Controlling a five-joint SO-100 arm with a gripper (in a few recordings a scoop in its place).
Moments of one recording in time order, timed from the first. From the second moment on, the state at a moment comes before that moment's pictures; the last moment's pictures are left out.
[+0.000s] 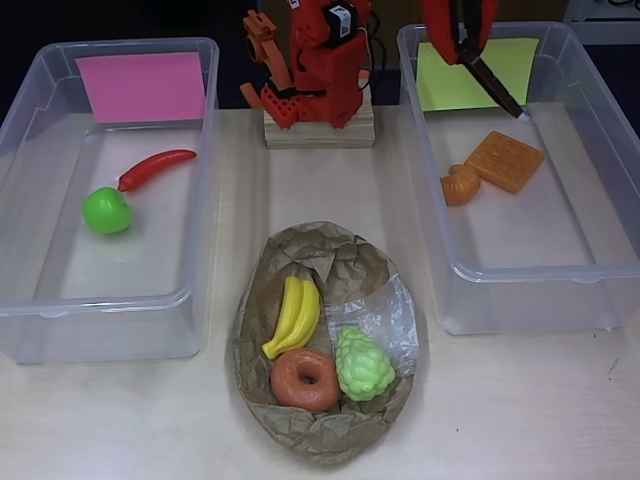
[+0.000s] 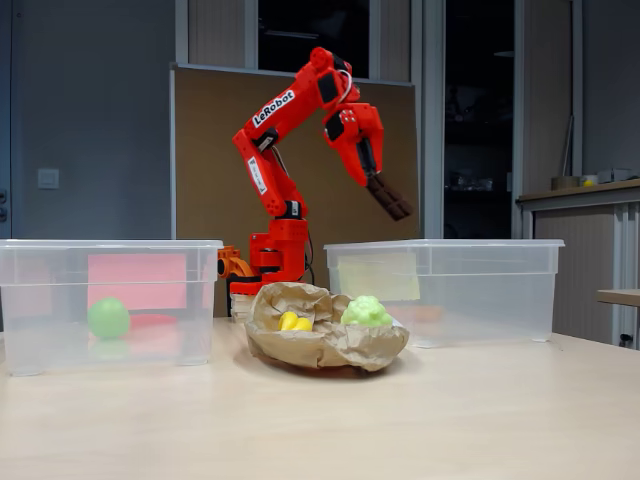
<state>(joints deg) -49.9 122.4 93.9 100.1 115.8</state>
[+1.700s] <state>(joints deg) -57.7 92.9 87.0 85.9 121.8</state>
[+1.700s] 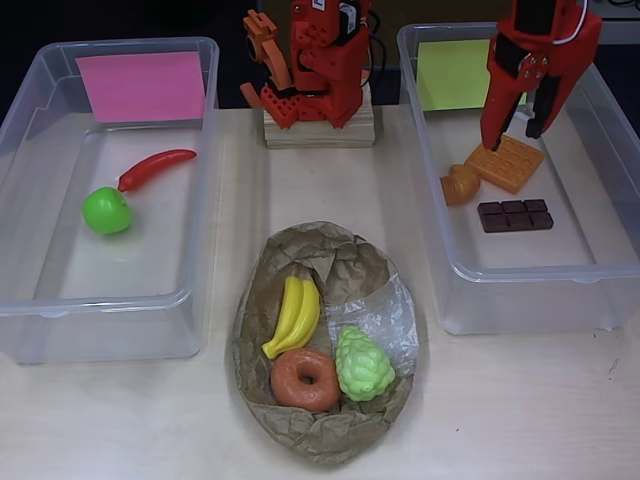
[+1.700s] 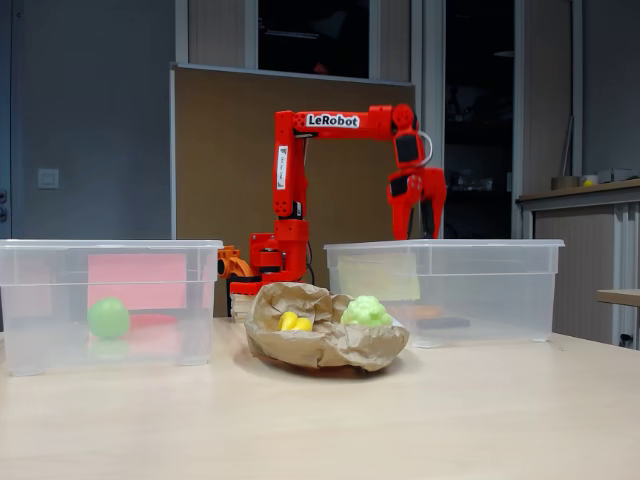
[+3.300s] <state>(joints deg) -7.4 68.6 90.3 62.8 79.6</state>
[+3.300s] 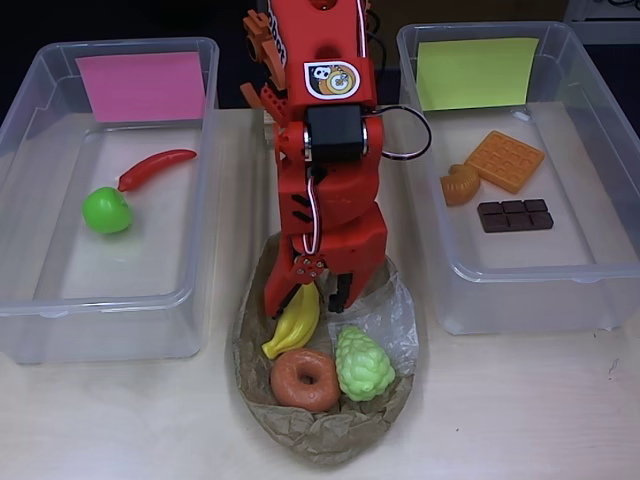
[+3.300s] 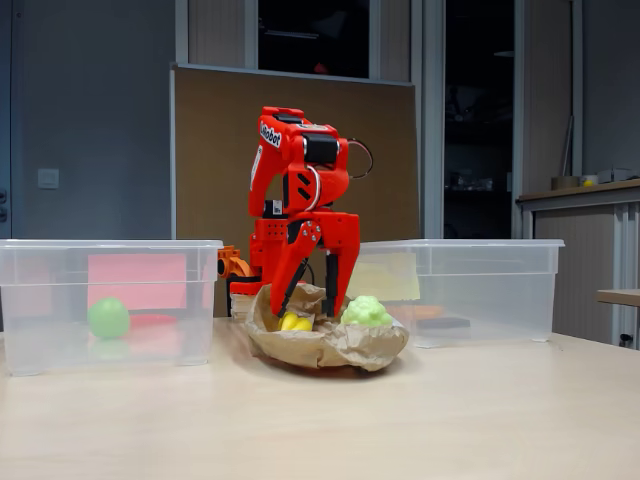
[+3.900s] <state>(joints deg) -6.0 62.0 90.5 58.3 81.4</state>
